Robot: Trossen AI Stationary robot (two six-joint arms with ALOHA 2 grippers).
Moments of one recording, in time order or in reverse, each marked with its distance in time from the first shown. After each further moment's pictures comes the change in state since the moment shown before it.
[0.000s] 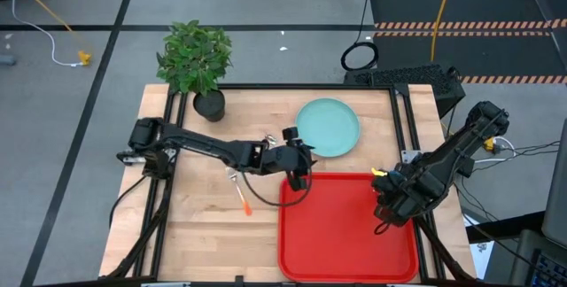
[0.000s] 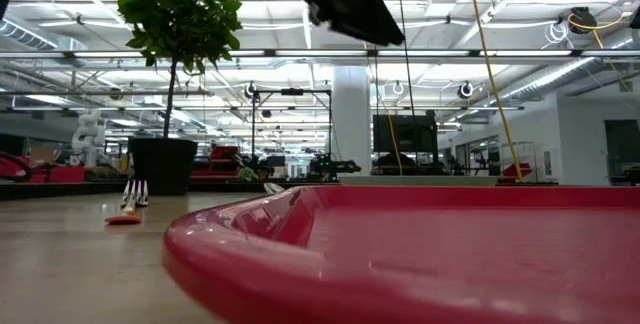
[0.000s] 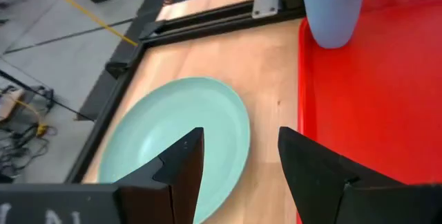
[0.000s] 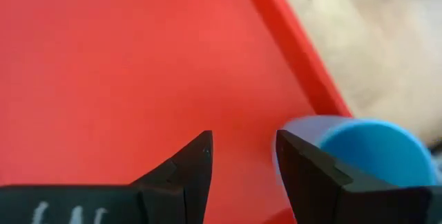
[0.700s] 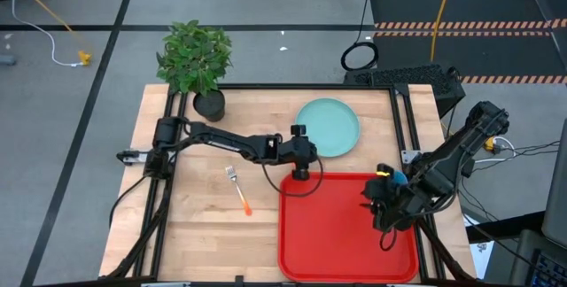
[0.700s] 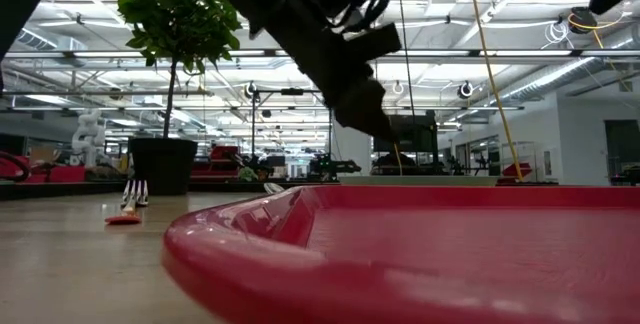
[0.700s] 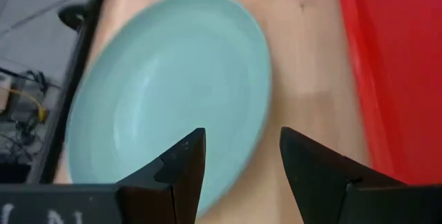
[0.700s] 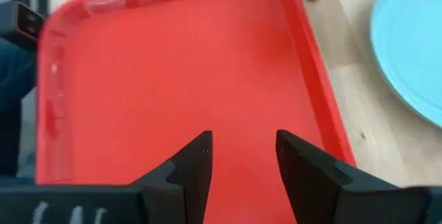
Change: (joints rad) left arm 0.121 0.191 0.000 0.018 0.106 0.164; right arm -0.003 -0.001 0.103 0.246 0.168 -0.406
